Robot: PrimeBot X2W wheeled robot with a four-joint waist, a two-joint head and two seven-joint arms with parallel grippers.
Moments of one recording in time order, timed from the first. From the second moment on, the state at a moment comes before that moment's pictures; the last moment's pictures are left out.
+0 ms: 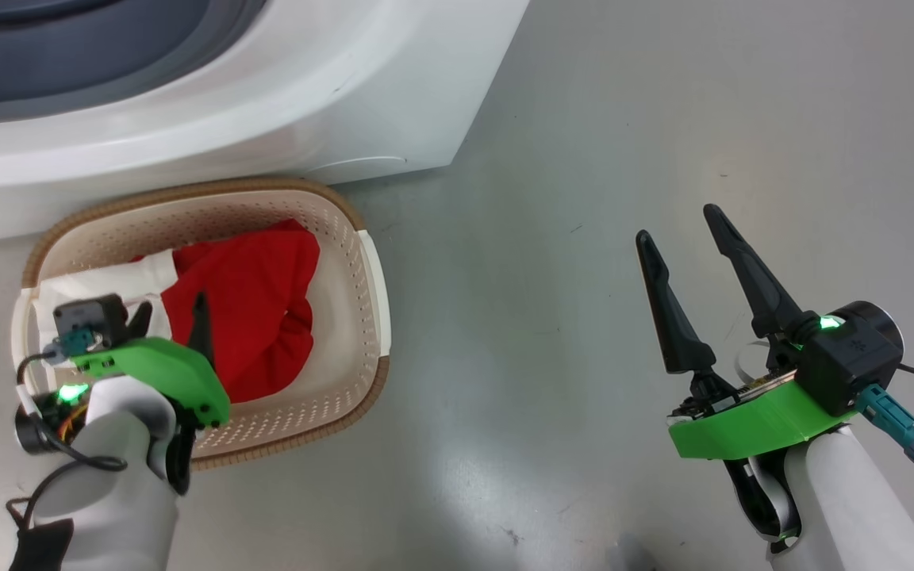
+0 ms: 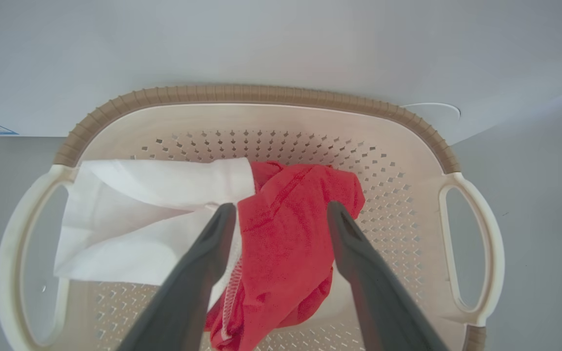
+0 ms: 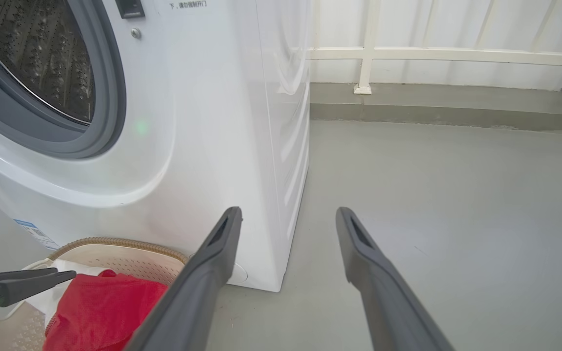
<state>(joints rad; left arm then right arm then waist) -0.82 0.11 -0.17 1.25 -0.43 -0.06 -0.25 -0.27 -0.05 0.13 0.09 0.22 0.13 -0.26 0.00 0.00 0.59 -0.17</state>
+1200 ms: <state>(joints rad) -0.37 0.05 0.01 0.40 -0.30 -0.08 -0.25 -0.20 -0.05 0.10 0.16 0.22 0.13 -0.26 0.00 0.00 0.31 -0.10</state>
